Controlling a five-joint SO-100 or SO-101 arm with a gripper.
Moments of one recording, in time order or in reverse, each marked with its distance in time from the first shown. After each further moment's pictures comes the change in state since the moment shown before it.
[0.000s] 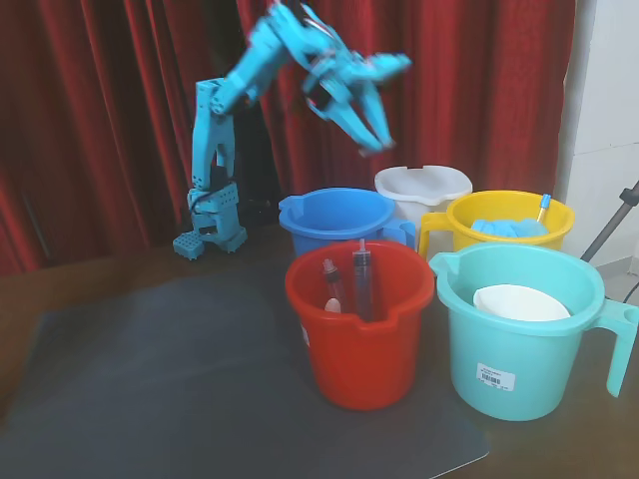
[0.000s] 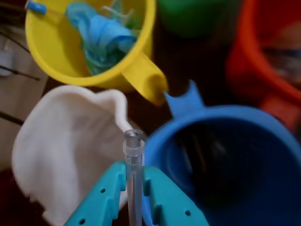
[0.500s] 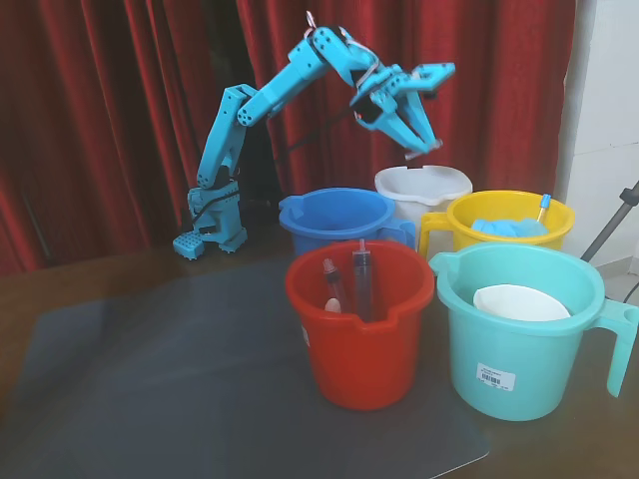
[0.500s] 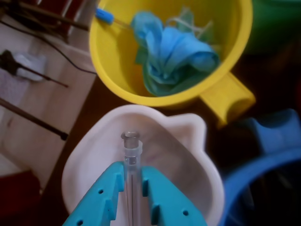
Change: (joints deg) arm -8.0 -11.0 -12.0 -5.7 5.9
